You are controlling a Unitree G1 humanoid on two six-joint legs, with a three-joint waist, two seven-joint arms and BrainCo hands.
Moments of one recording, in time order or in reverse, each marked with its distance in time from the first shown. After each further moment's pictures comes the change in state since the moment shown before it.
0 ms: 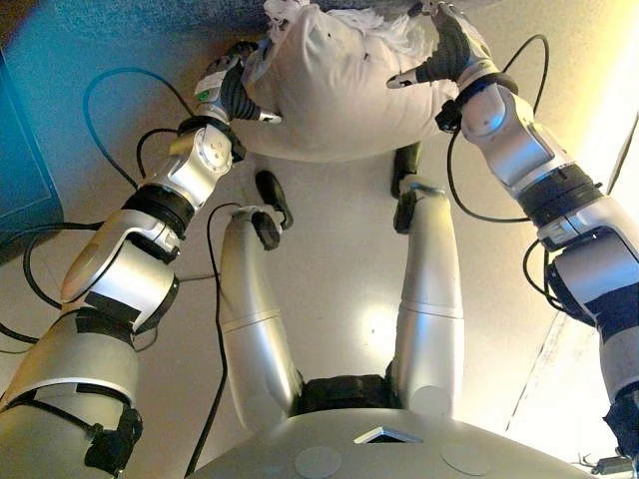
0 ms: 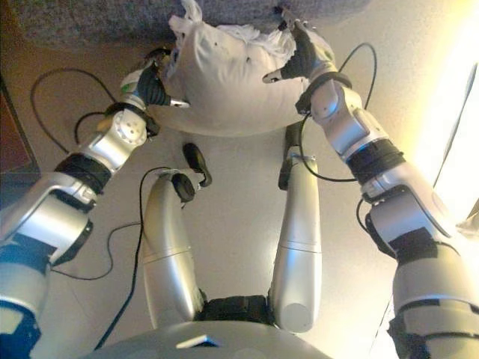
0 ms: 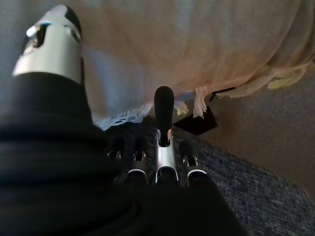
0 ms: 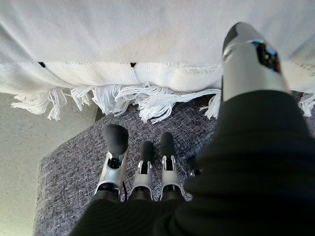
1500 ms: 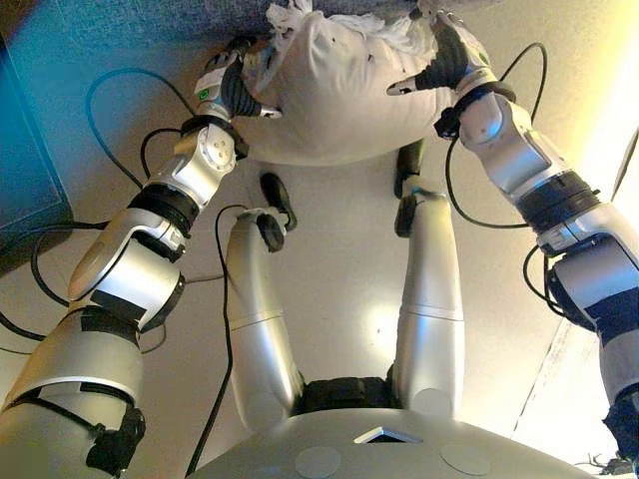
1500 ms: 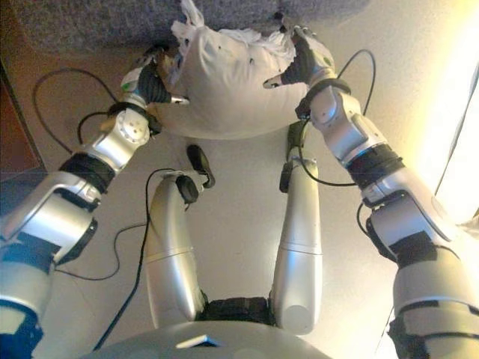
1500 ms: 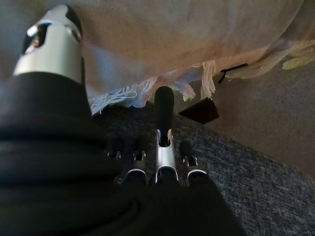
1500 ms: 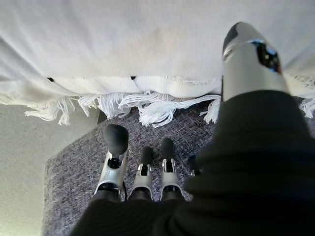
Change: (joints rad) left arm -0.008 -0.021 0.016 0.027 -0.002 -0.007 0.044; right arm 0.040 0.008 -0.005 -0.015 -0.003 0.005 -0.016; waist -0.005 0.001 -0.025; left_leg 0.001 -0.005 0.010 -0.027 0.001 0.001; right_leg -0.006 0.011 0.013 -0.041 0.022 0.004
